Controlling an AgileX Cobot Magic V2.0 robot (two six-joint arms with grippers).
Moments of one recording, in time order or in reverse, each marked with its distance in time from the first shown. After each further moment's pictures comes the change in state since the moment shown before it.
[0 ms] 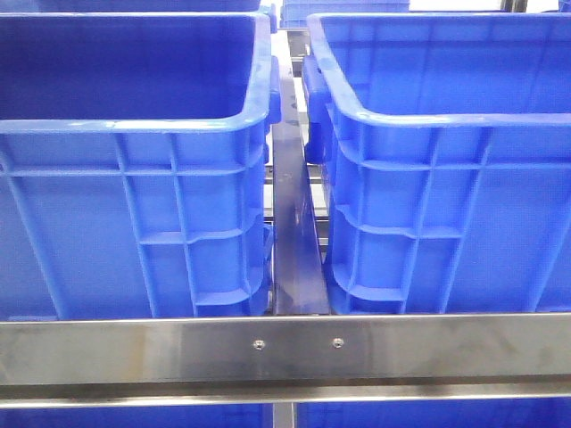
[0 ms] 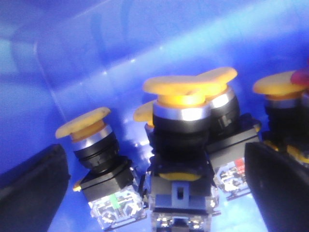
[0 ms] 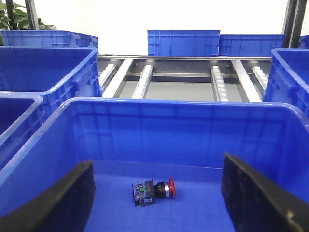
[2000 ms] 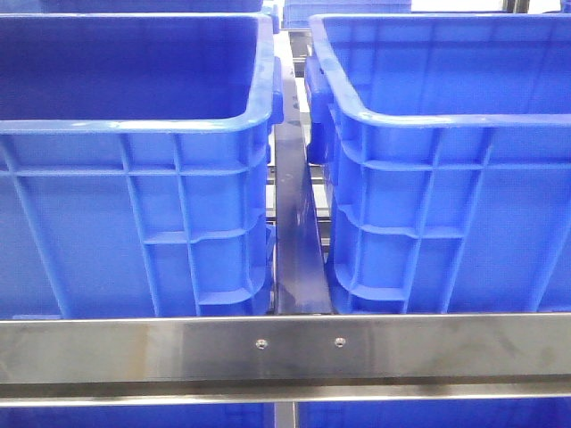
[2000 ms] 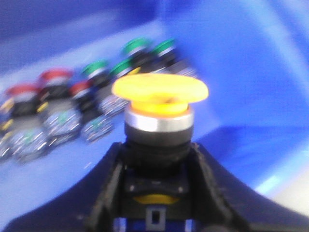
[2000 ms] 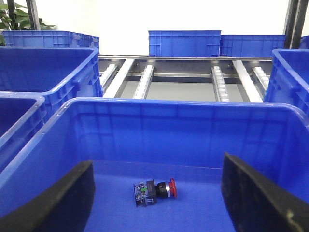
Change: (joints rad) left arm -0.017 -0.752 0.506 -0.814 0.150 0.429; right arm 0.000 0.000 0.000 0.000 0.000 0.000
